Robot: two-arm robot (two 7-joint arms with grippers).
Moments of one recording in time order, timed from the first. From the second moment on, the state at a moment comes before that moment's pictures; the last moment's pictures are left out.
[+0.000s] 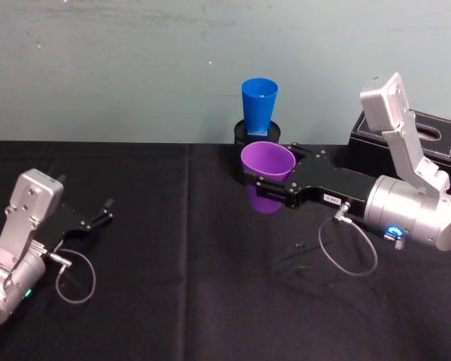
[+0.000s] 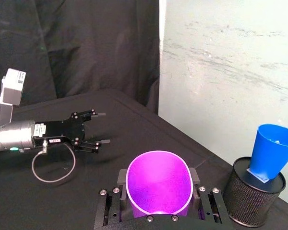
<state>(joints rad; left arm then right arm) -0.20 0.60 0.45 -1.41 -0.25 -0.12 0.03 0.44 0.54 -0.49 -1.59 0.50 0.22 0.54</state>
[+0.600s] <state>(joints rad) -0.20 0.60 0.45 -1.41 -0.25 -0.12 0.03 0.44 0.54 -0.49 -1.60 0.51 0.23 0.53</state>
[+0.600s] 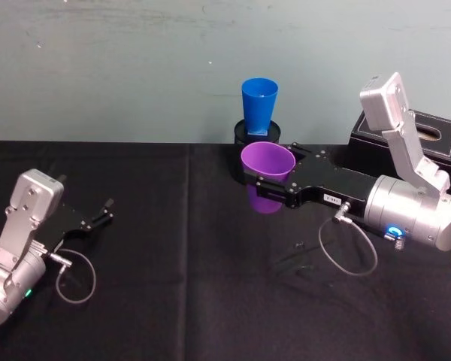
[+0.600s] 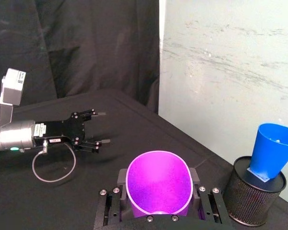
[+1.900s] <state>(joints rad) -0.20 0.60 0.45 -1.41 -0.25 -0.12 0.03 0.44 0.54 -0.49 -1.59 0.50 0.23 0.54</state>
